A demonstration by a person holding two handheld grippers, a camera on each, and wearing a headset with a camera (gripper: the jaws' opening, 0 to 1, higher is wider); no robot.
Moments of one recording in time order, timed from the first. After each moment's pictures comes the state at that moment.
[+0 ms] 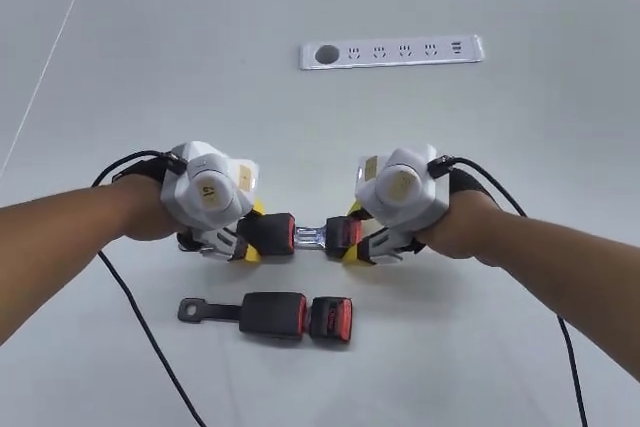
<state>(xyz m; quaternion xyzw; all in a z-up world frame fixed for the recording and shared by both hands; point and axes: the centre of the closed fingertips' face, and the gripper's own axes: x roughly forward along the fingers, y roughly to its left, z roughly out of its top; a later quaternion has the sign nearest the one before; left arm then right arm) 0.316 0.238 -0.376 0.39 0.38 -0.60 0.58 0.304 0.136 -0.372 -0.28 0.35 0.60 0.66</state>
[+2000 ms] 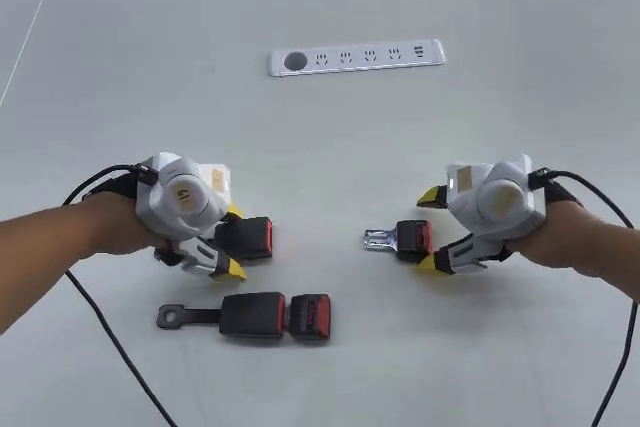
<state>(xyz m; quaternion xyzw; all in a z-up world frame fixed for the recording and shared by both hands) 0.307 0.229 -0.362 0.30 0.39 -0.56 0.66 0.304 0.028 -0.358 -0.28 0.33 0.52 0.73</state>
